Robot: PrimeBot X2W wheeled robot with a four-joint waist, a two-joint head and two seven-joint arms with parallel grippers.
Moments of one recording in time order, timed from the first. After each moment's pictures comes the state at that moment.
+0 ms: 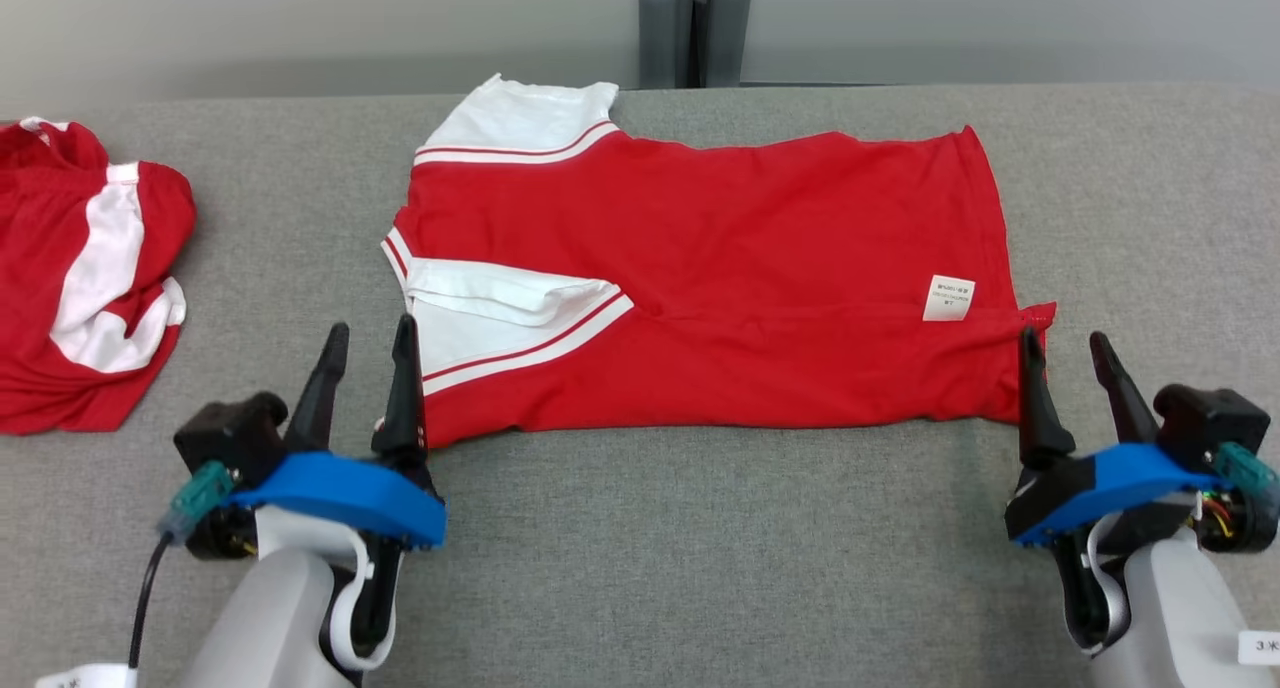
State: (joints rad) left arm -0.40 0.21 -0.34 0.48 -0.64 -0.04 -0.26; right arm -0.39 -0.05 -0.16 0.53 0.15 0.13 -0.21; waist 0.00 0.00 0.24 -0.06
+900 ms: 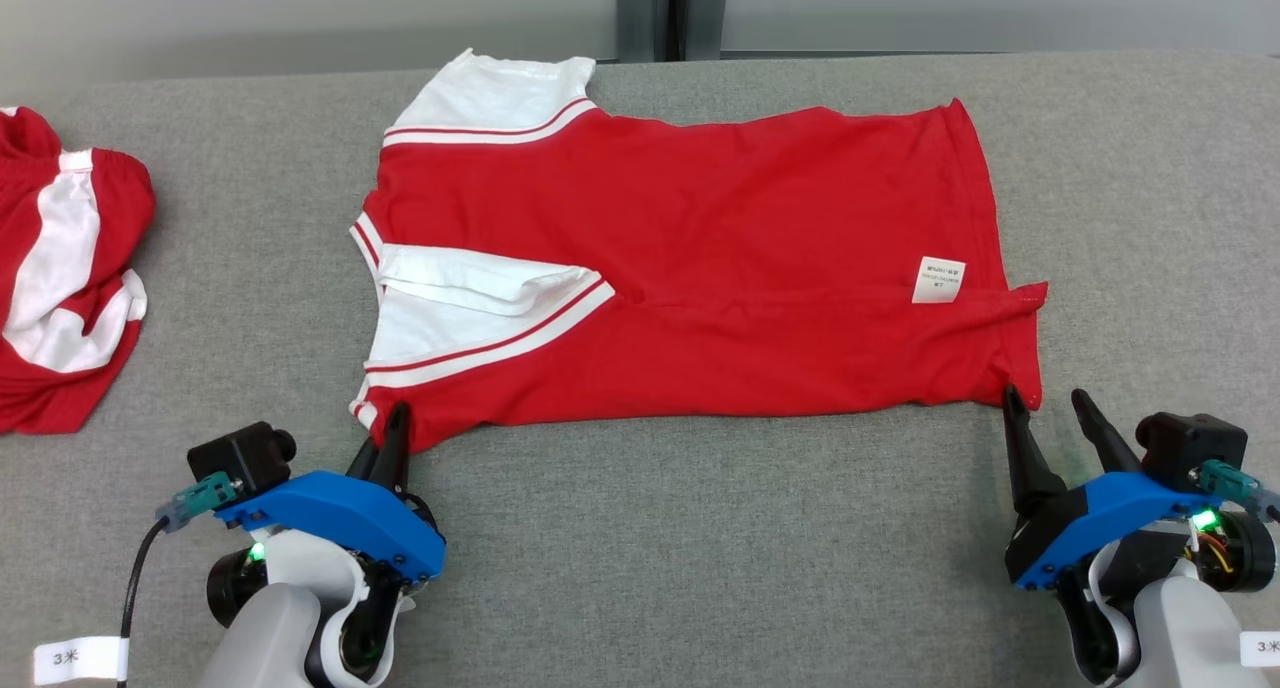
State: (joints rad) left arm -0.29 0.19 -0.30 0.44 -0.84 0.02 0.04; right arm -0.25 -0.05 -0.15 0.40 0.14 0.13 -0.01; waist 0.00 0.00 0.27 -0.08
